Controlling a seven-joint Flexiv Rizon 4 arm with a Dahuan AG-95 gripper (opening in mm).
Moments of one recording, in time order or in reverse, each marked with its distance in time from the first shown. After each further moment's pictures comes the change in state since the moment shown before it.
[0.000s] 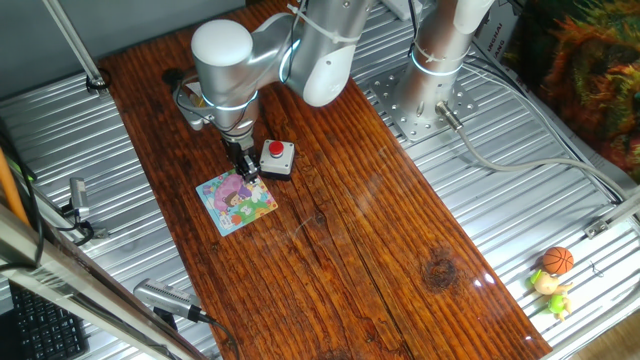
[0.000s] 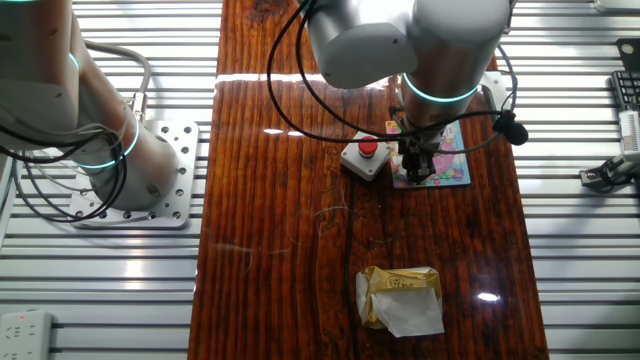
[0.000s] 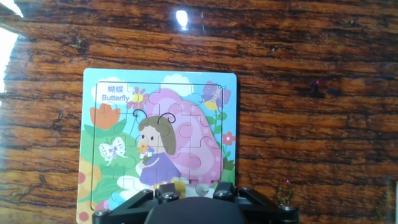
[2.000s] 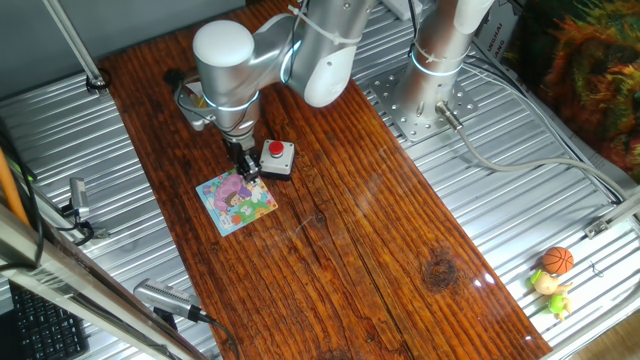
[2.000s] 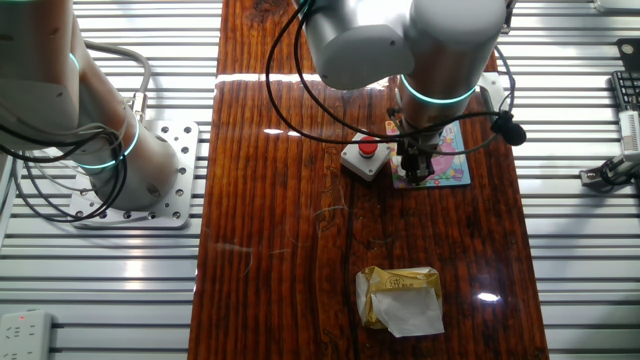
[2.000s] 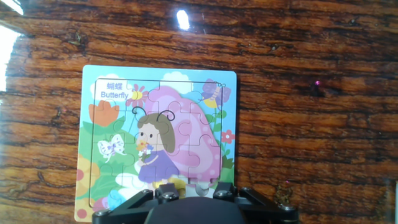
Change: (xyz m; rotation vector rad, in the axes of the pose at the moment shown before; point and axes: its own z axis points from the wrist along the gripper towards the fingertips) arm 0.002 -0.001 0.000 0.002 -0.002 -0.008
